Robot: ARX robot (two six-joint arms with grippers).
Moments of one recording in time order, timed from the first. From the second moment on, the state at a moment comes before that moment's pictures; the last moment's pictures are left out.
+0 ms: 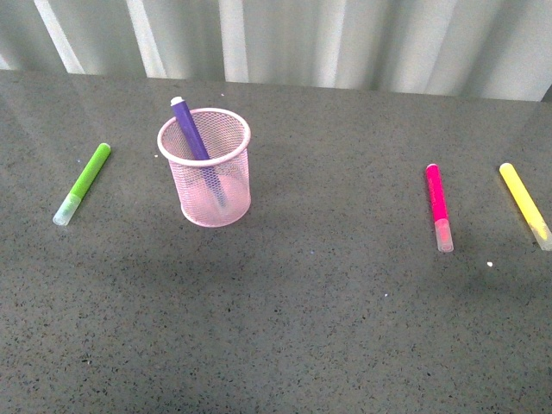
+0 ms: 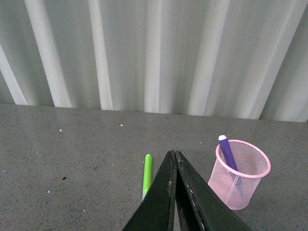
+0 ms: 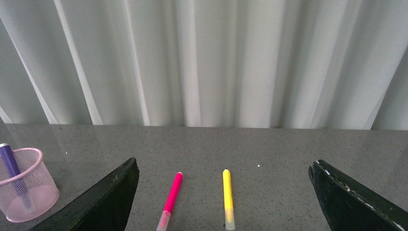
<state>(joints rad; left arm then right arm) 0.00 0.46 0.02 0.46 0.00 -0.01 0.00 0.00 0.02 0.00 0.00 0.00</state>
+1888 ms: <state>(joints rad) 0.00 0.00 0.02 0.00 0.00 0.00 -0.01 1.21 0.42 0.27 -0.01 -0.01</state>
